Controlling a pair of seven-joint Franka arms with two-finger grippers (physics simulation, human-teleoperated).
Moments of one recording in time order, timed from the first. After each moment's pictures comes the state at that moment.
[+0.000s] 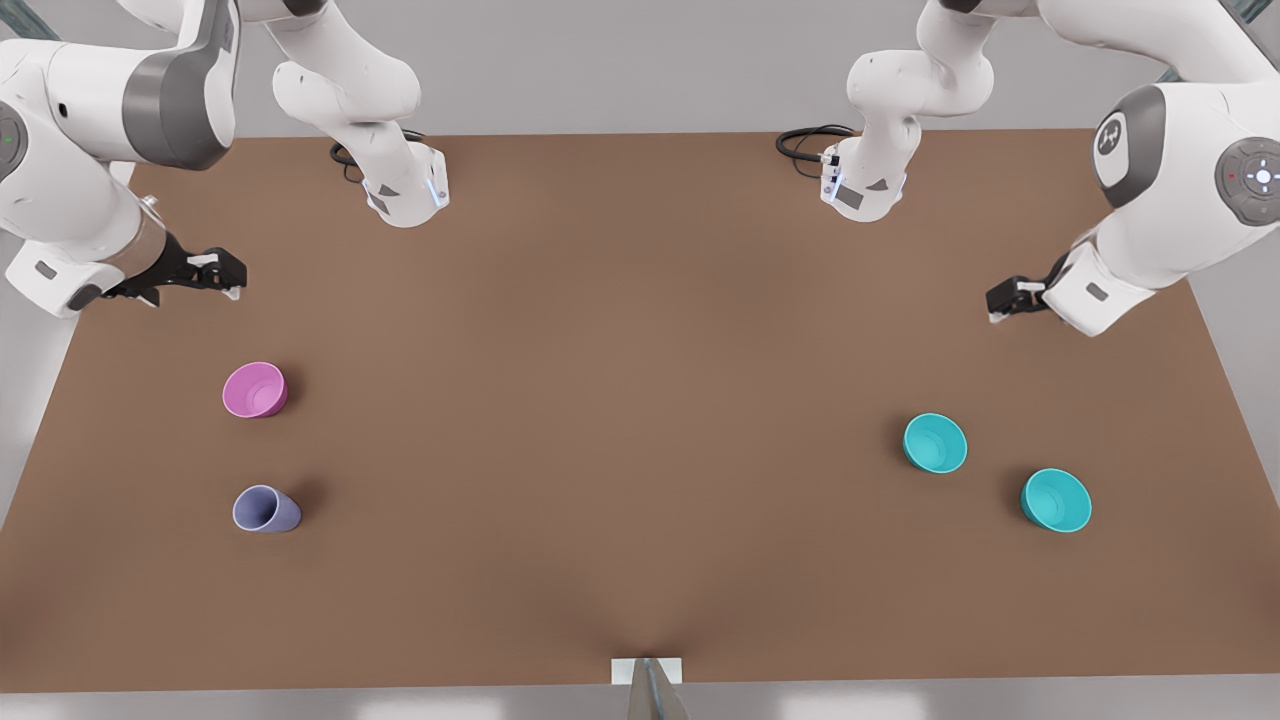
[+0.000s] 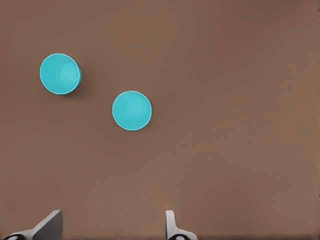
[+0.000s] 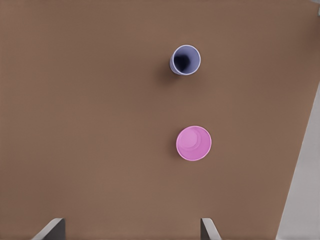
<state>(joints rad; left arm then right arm) -0.06 0.11 0.02 -1.39 0.02 1.37 -0.02 0.00 0.10 0.05 -1.30 -0.17 1.26 -0.15</state>
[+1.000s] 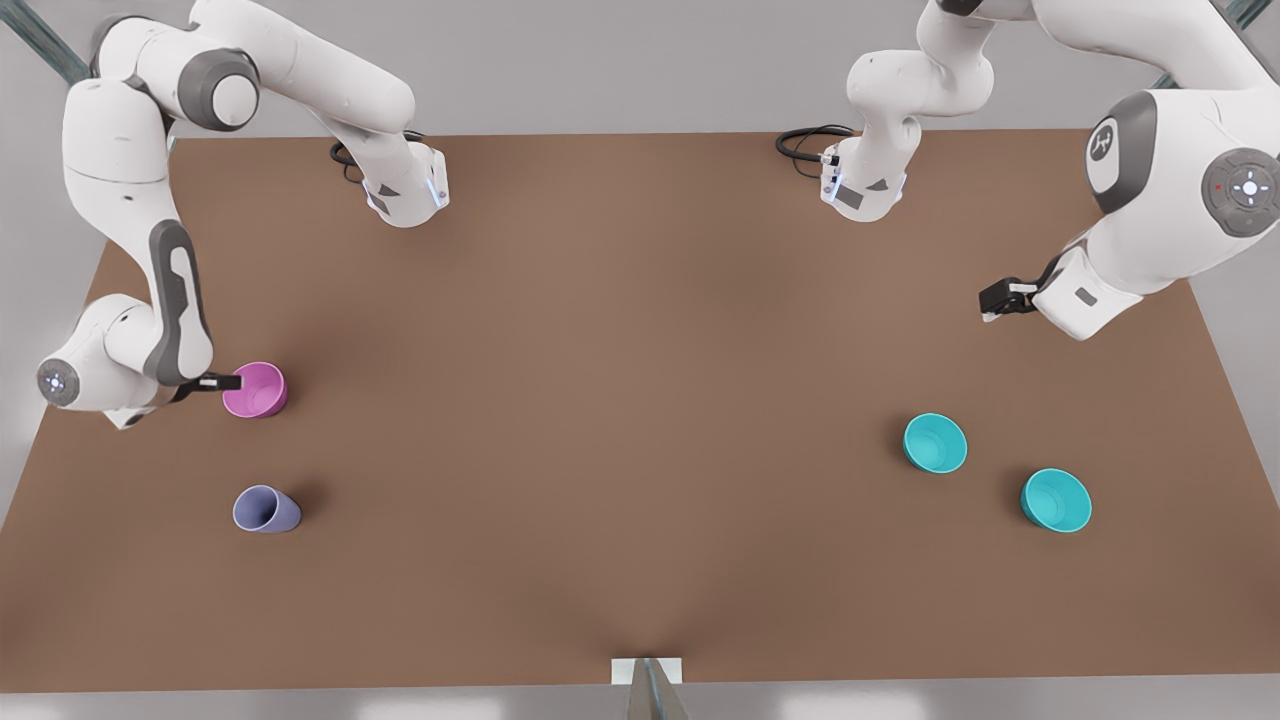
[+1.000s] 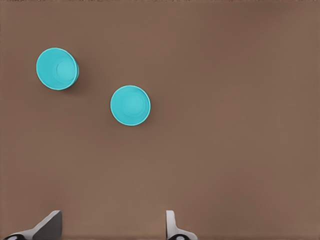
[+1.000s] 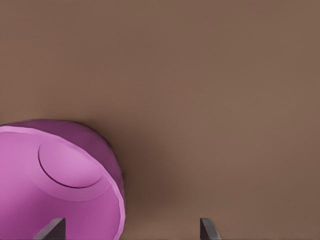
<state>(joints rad) -0.06 0.13 0.01 -1.38 0.03 1.35 -0.02 -0.45 0.53 -0.06 -1.90 -0.11 2.08 -0.37</state>
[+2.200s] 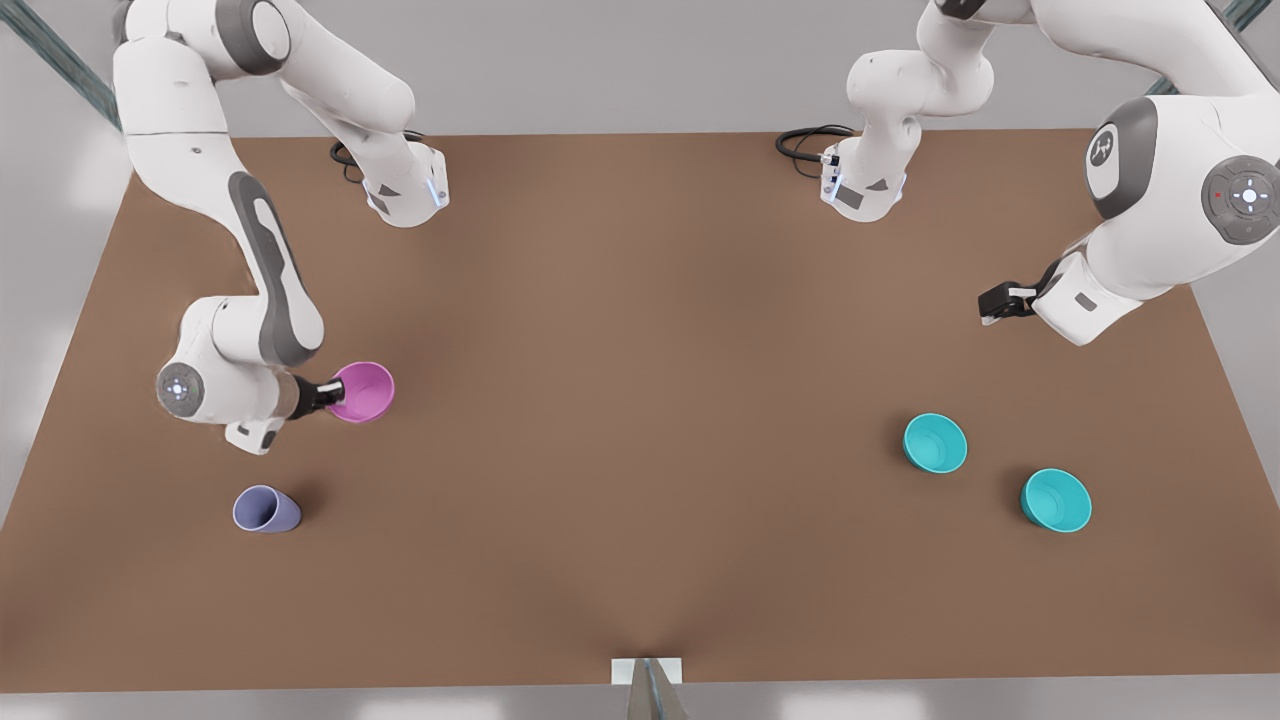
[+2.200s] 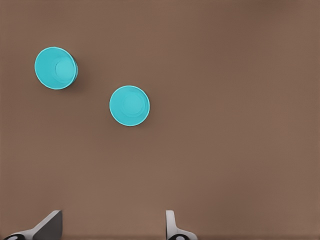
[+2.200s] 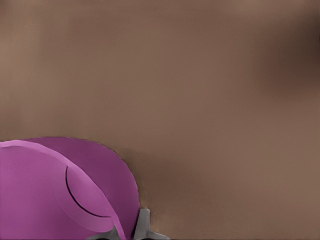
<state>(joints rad) -0.06 0.15 0.01 -1.37 0.02 1.35 -0.03 -0.42 0.37 0.45 -1.95 -0.01 1.99 -0.37</state>
